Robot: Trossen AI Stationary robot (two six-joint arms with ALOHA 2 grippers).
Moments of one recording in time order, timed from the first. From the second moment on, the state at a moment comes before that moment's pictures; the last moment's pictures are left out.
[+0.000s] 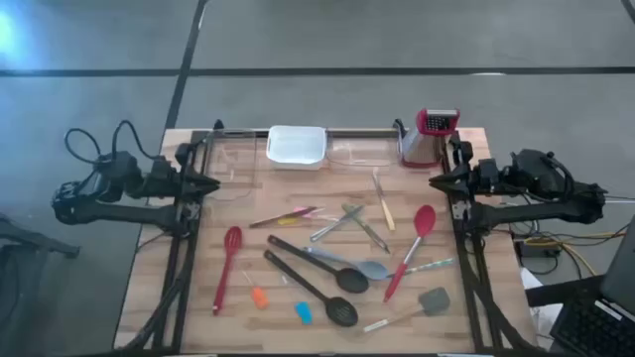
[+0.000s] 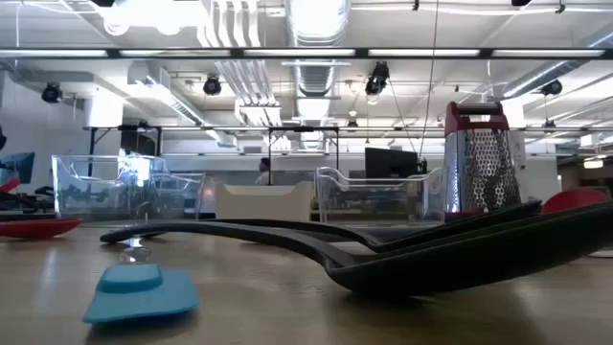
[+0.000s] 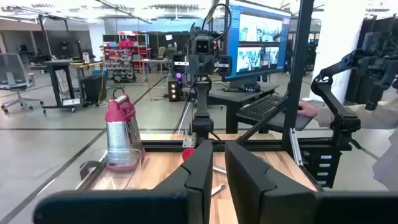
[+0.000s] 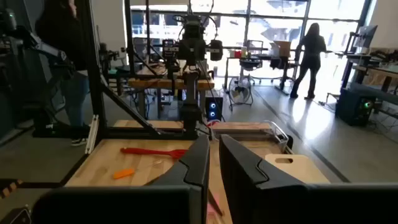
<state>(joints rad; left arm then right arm) 0.00 0.39 0.78 -0.40 0.00 0.00 0.00 0.40 0.78 -0.39 0.00 0.00</state>
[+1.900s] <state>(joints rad) 0.00 0.39 0.78 -0.39 0.00 0.29 0.00 0.40 0.78 -0.36 0.00 -0.73</state>
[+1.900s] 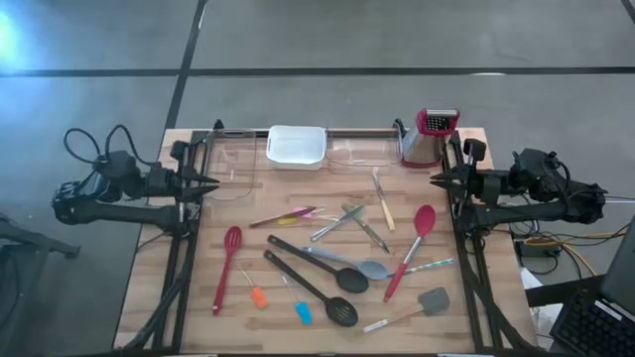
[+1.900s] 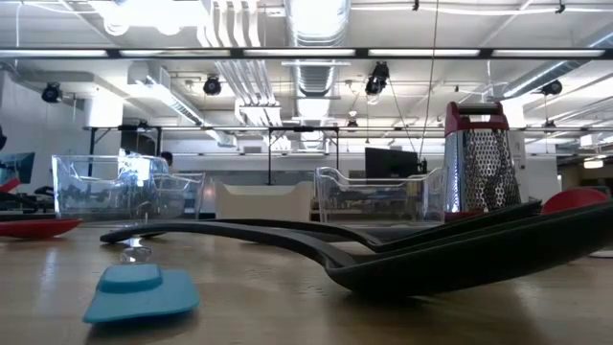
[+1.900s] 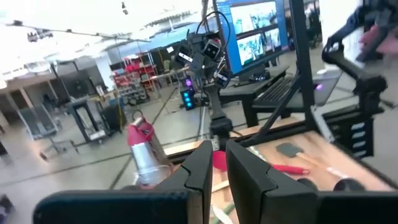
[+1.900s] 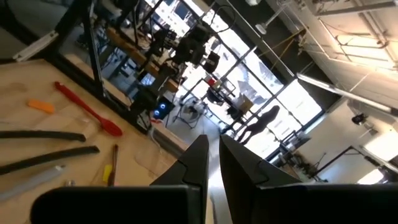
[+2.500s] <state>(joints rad) 0.00 0.39 0.78 -0.37 0.00 0.32 0.00 0.51 0.78 -0.03 -0.29 -0.35</state>
